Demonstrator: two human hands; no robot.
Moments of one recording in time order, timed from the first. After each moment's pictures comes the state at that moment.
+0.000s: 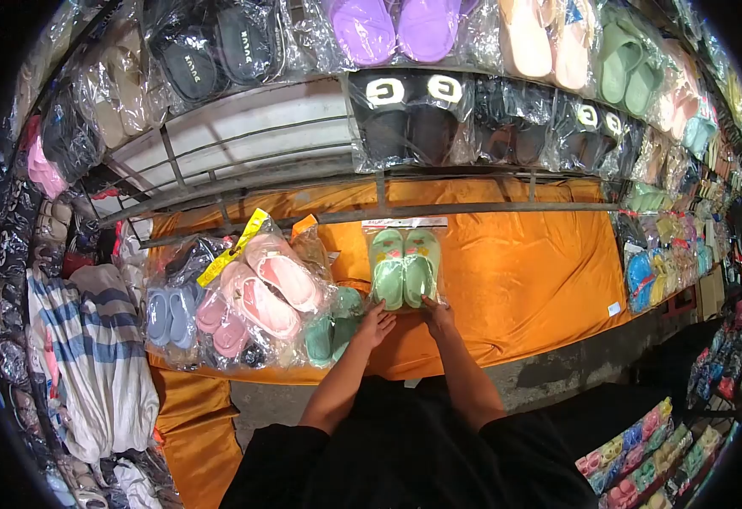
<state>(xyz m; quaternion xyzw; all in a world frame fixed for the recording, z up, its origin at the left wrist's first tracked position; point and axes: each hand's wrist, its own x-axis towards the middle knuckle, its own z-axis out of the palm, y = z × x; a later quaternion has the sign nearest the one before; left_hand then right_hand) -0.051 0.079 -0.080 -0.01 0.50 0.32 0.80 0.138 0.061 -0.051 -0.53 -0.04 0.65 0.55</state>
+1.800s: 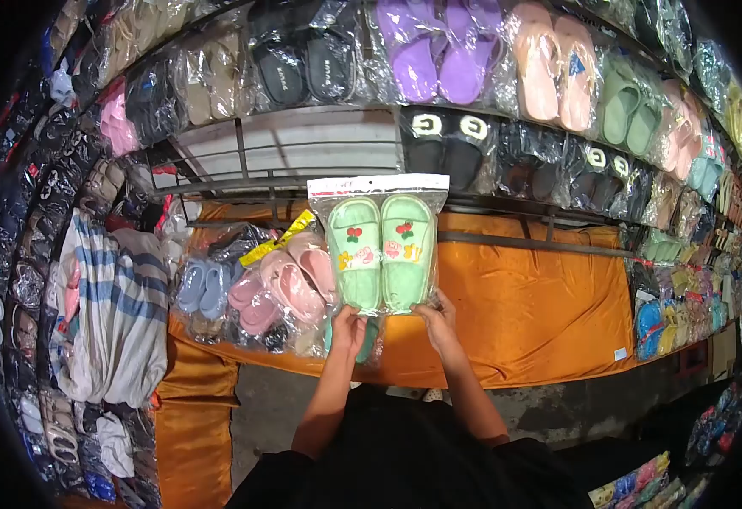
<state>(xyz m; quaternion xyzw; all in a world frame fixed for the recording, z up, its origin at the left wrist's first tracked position) -0.118 0.041 0.080 0.05 0.33 0.66 0.67 0.088 0.047 0.112 -0.41 -0.29 0.63 0.59</state>
